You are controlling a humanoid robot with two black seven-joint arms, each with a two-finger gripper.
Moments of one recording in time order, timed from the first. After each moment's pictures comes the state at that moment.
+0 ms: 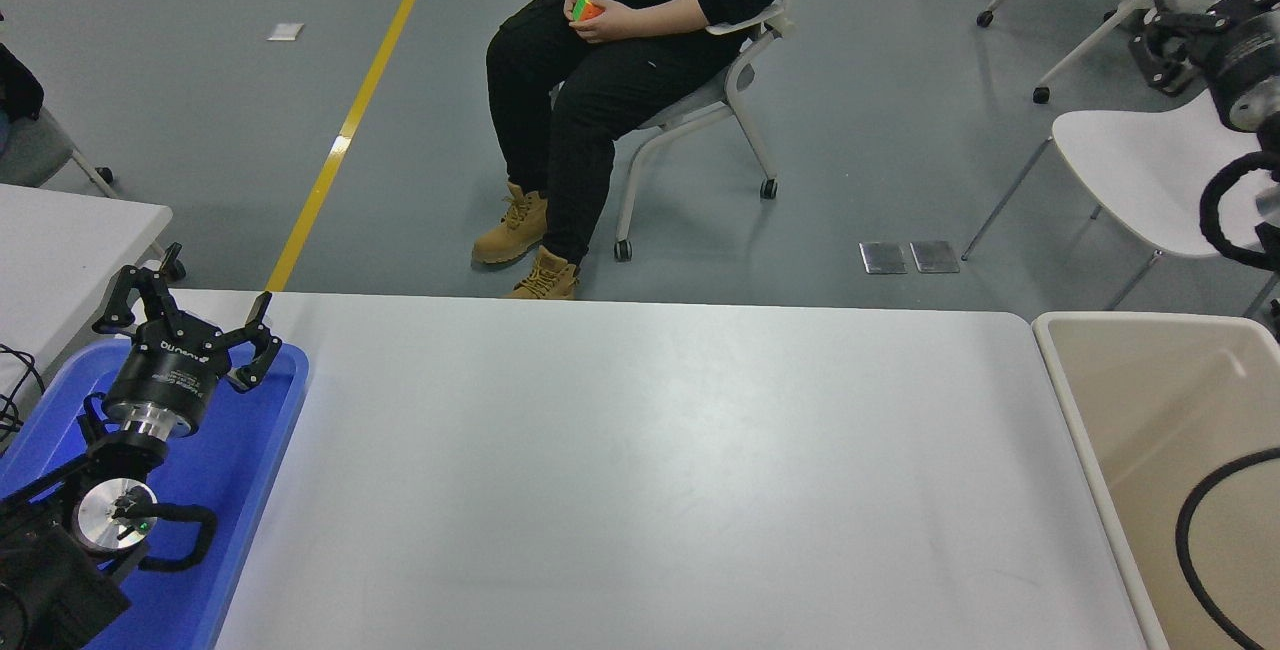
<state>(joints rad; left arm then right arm) -0.56 0.46 -0.57 -0.39 -0.23 -0.70 -0.60 0.85 -0.50 1.00 0.71 -0.14 0.08 0.27</state>
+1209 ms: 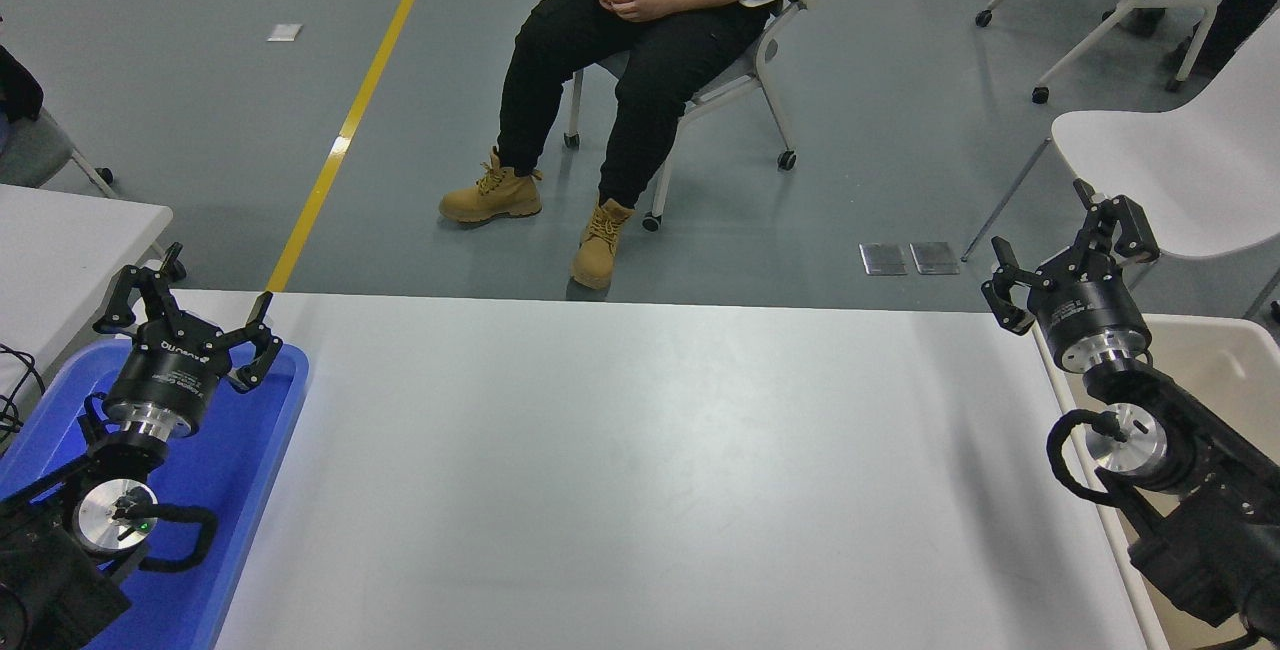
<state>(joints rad) -0.56 0.46 -0.57 -0.39 -0.23 -0.70 -0.60 0.54 -0.33 1.00 0.71 -0.24 0.13 0.47</state>
